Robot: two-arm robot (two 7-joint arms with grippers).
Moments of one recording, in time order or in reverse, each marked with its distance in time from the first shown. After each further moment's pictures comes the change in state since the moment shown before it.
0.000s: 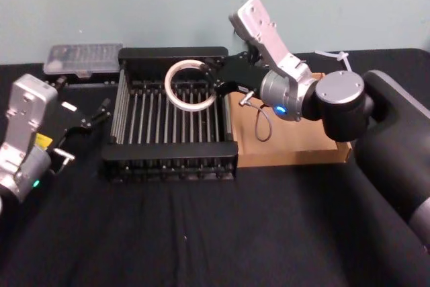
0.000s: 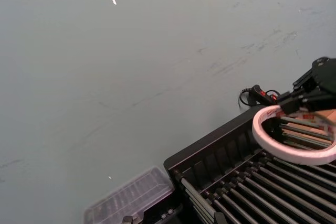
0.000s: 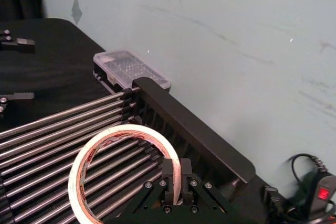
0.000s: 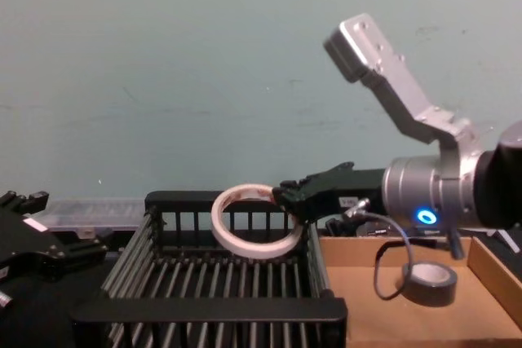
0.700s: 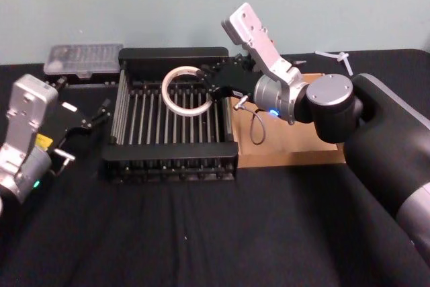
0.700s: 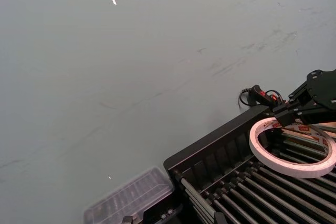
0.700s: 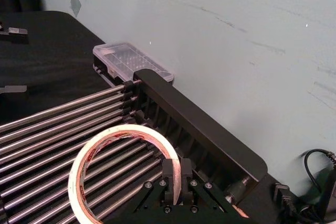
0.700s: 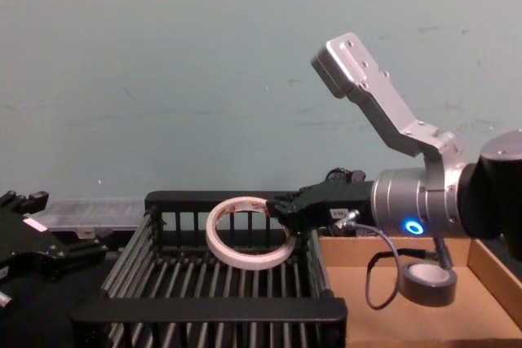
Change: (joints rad) left arm 0.000 0.000 0.000 0.000 0.000 0.000 0.000; right arm 0.031 -0.046 0.007 0.102 -0.024 -0.025 0.011
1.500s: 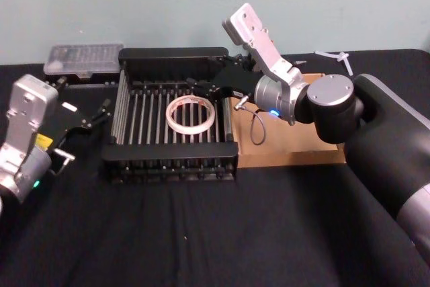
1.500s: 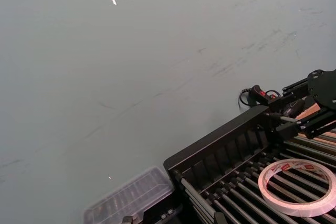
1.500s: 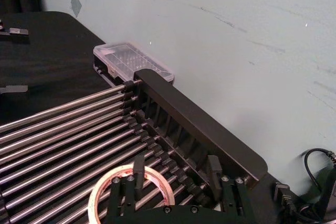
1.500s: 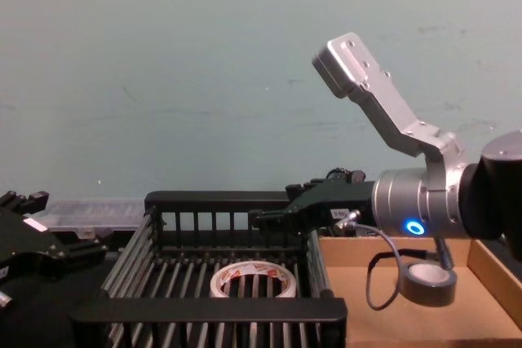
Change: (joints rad) left arm 0.000 0.000 0.000 0.000 0.000 0.000 0.000; right arm -0.003 0.003 -0.001 -0.006 0.004 0.003 0.000
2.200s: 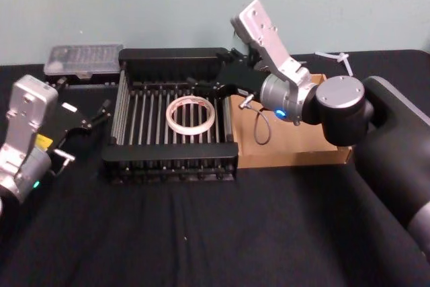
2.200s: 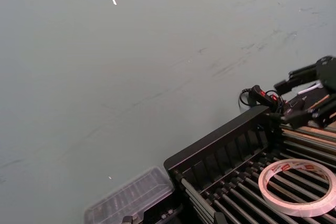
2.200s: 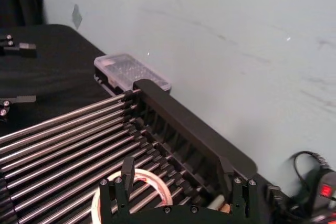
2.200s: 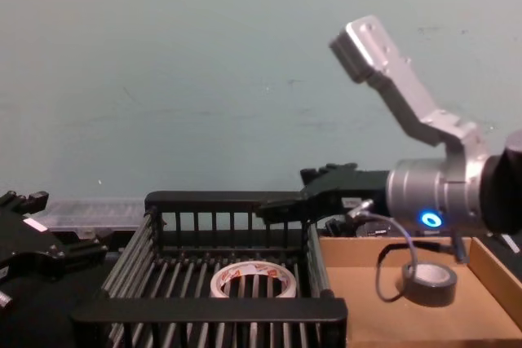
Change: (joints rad) left arm 0.000 0.000 0.000 0.000 0.000 0.000 0.000; right arm -0.054 0.031 0.033 -0.108 0.009 0.016 -0.001
